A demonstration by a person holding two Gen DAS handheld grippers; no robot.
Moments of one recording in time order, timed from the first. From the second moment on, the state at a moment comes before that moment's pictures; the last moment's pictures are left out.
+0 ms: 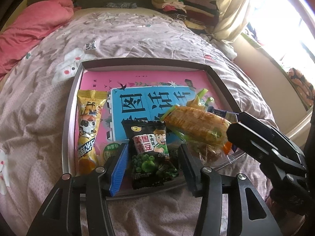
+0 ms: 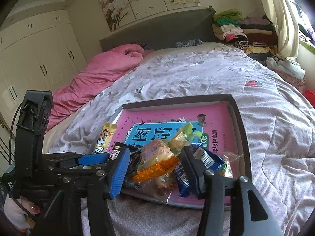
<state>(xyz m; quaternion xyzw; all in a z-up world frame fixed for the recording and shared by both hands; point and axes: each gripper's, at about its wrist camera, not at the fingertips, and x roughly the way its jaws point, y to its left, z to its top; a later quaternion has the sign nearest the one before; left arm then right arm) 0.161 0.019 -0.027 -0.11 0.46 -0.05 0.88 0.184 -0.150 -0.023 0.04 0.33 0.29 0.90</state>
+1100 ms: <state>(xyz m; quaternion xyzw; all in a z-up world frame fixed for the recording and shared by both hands) 0.137 0.023 -0.003 -0.09 0.43 -0.04 0.90 0.166 -0.184 -0.005 0.05 0.29 0.21 0.93</state>
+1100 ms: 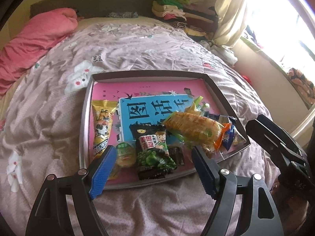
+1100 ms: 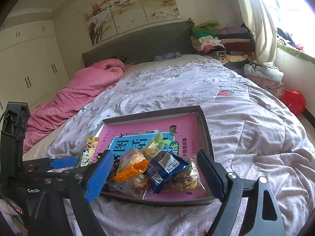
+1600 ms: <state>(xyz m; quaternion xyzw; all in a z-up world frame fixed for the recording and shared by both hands) 0.103 0.014 0.001 -0.08 0.42 -0.01 0.90 0.124 -0.184 0.006 0.05 0.28 0.21 0.93</state>
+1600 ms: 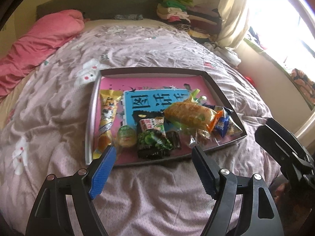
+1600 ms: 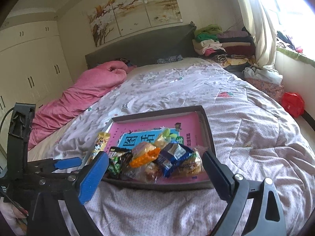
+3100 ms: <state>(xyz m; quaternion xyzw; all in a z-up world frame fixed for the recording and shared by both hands) 0.028 0.004 -0.002 -0.07 0.44 0.04 0.89 0.071 -0.192 -0.026 0.01 0.37 0.17 0.91</state>
